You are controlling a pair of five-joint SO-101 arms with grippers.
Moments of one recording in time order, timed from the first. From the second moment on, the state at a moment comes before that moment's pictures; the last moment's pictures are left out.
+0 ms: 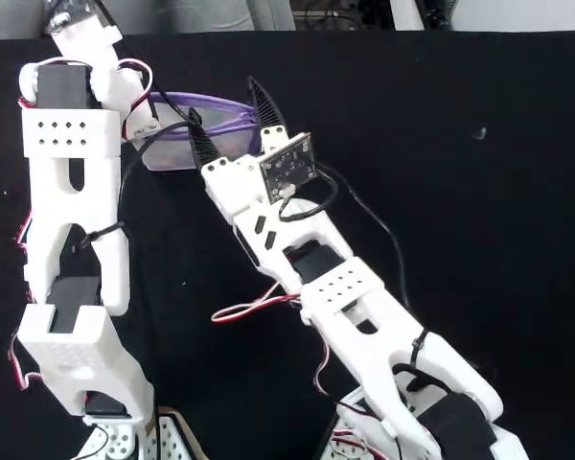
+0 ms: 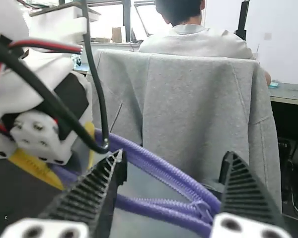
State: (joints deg) left arm -4.7 12.0 -44.2 99.8 19.7; right arm -32.0 -23.6 53.8 -26.0 2.1
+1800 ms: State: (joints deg) left arm -6.0 11.9 -42.7 99.8 19.7; right arm -25.6 -30.5 66.1 -12.5 5.3
